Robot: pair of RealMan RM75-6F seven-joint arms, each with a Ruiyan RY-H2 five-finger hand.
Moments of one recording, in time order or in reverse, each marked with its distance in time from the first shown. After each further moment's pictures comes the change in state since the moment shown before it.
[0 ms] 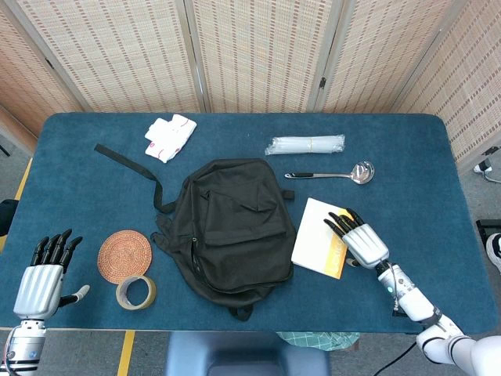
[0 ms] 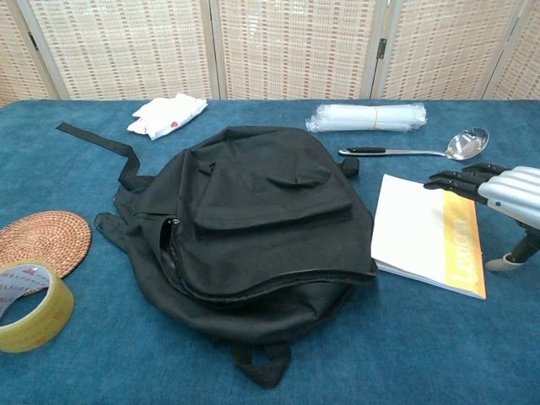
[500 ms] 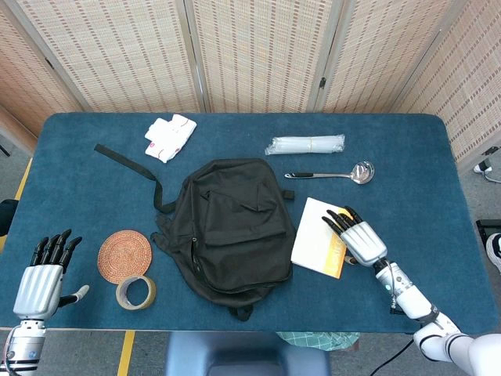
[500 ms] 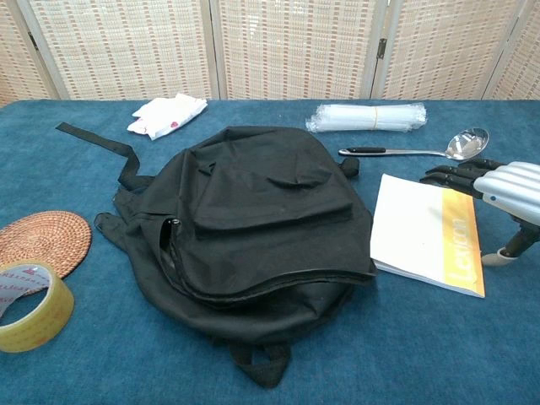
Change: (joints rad) left arm 0.000 -0.001 0.000 0.007 -0.003 -0.003 -0.006; right arm 0.013 -0.006 0.004 0.000 0.009 0.001 0.005
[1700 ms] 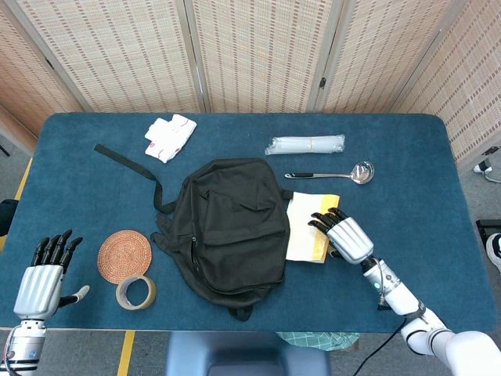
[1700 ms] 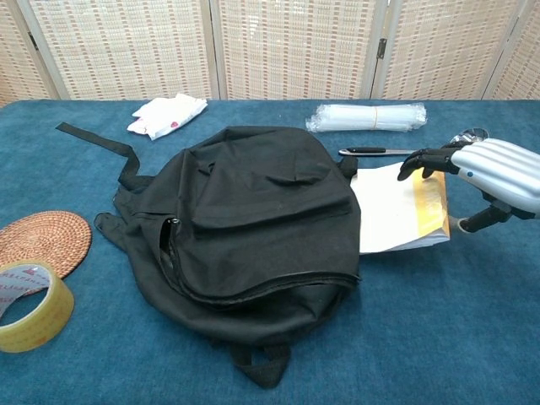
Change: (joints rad) left arm -0.001 -0.003 0.001 0.010 0.003 -0.005 -0.018; right arm 0.029 -0.115 0.002 0.150 -0.057 0.181 0.164
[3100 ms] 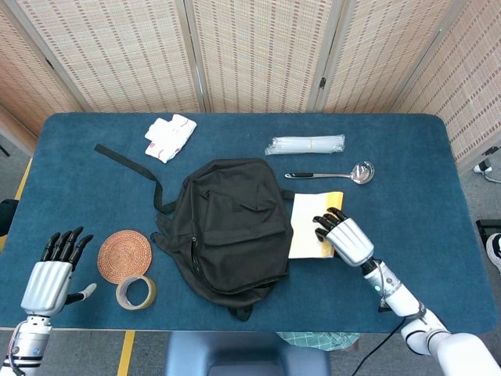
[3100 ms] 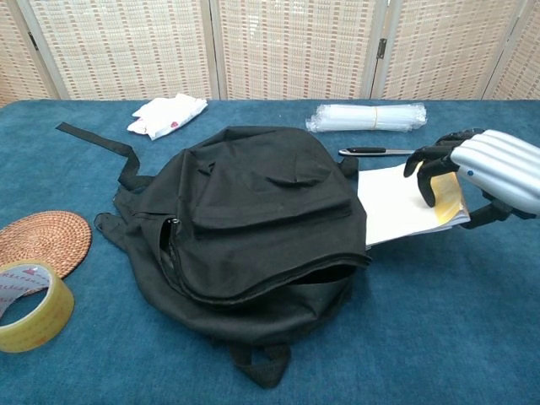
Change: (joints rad) left arm -0.032 0.022 0.002 -0.020 0.049 -0.024 0.008; right arm -0.009 -0.046 -0.007 0.106 -0.015 0.138 -0.025
